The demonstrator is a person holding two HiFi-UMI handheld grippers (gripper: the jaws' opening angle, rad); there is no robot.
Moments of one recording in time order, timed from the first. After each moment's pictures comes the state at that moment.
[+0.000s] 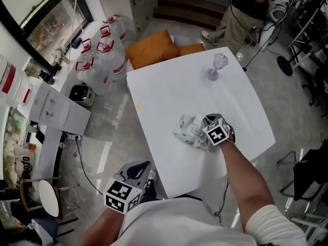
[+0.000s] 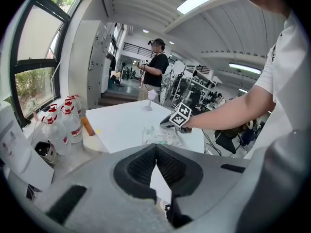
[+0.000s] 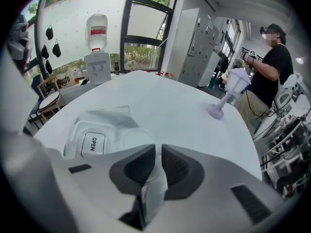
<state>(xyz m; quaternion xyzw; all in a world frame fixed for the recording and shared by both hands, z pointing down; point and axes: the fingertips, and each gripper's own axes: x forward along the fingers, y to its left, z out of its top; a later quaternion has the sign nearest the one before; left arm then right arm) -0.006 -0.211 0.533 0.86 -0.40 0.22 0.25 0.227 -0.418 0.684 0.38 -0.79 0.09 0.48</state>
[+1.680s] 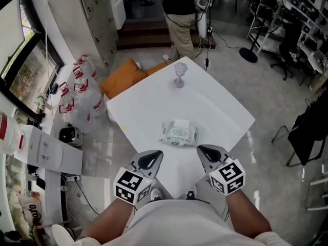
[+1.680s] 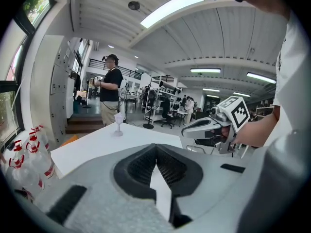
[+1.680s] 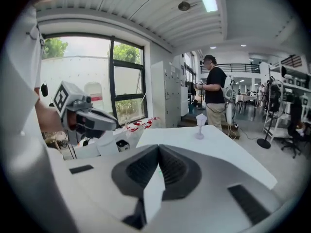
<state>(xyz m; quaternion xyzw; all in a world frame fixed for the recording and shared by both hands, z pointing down) 0.072 -0.225 0.449 0.95 -0.25 0.16 0.13 0.197 -0.205 0.453 0.52 -0.83 0.13 0.18</state>
